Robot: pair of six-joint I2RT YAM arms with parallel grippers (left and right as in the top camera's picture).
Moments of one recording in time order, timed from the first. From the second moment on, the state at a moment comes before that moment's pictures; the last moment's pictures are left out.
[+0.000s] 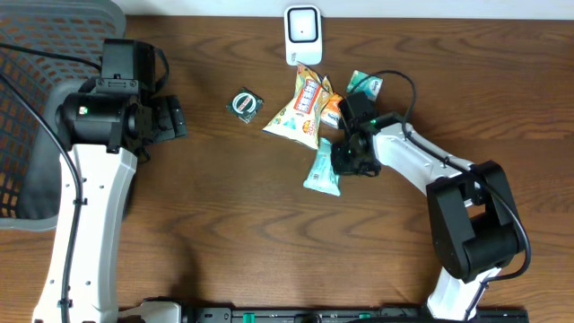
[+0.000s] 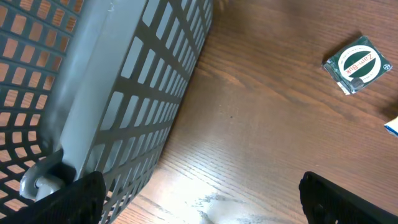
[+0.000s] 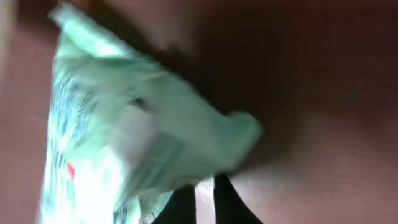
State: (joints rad) left arm -0.06 1.45 1.58 -1.26 -0.30 -0.28; right arm 0.40 1.94 1.21 -0.65 -0.12 0.36
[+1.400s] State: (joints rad) left arm -0.06 1.45 1.58 -1.26 -0.30 -0.28; right arm 0.38 2.00 1.27 -0.53 -0.41 0.37
